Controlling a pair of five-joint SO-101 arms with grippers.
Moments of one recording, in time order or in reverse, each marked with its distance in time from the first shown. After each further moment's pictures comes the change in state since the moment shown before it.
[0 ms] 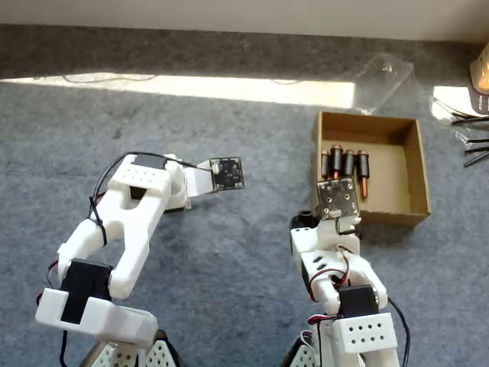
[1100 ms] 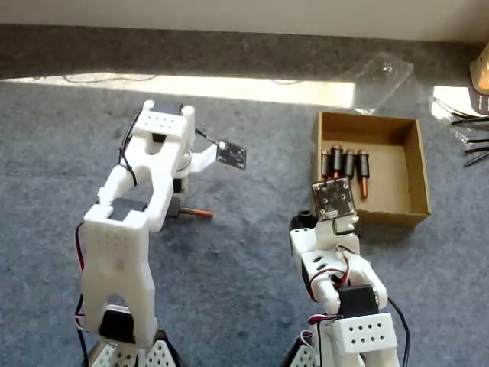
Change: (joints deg) left arm -0.4 37.8 -51.3 47.1 -12.4; right arm 0.0 0.0 0.0 -0.3 3.1
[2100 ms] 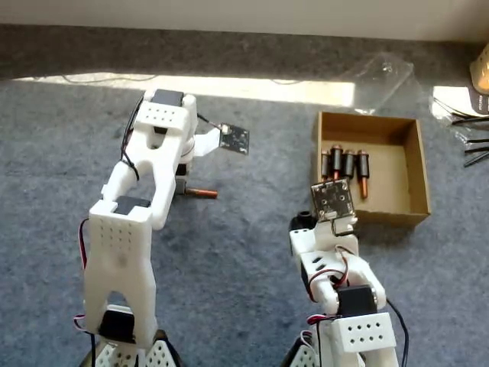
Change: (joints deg) left arm 0.1 4.8 -12.0 -4.0 0.0; right arm 0.0 0.0 1.7 -1.8 0.0
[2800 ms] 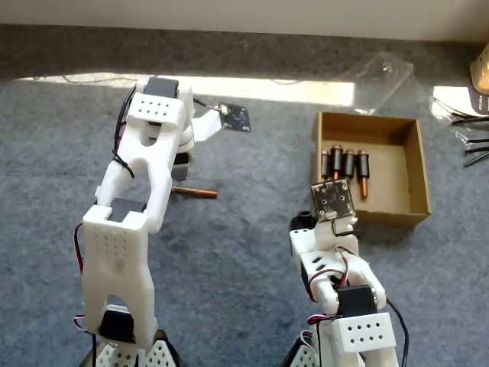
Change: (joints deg) left arm -0.1 -4.7 -3.5 4.0 12.4; right arm 0.0 0.0 0.0 0.0 0.0
